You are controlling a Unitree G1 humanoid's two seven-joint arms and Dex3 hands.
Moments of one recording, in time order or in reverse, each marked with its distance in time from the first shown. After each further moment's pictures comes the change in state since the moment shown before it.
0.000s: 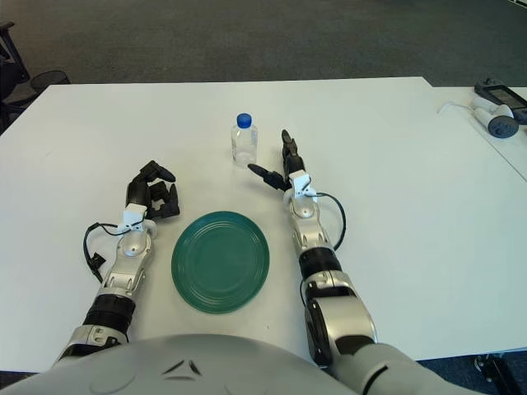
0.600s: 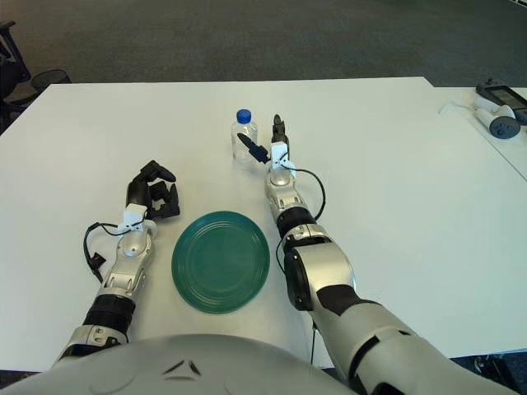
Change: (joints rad) left arm 0.000 -0.002 -0.001 -0.001 0.003 -0.001 0.008; right arm -0.266 0.069 -0.007 0.299 -0.013 0.031 -0.178
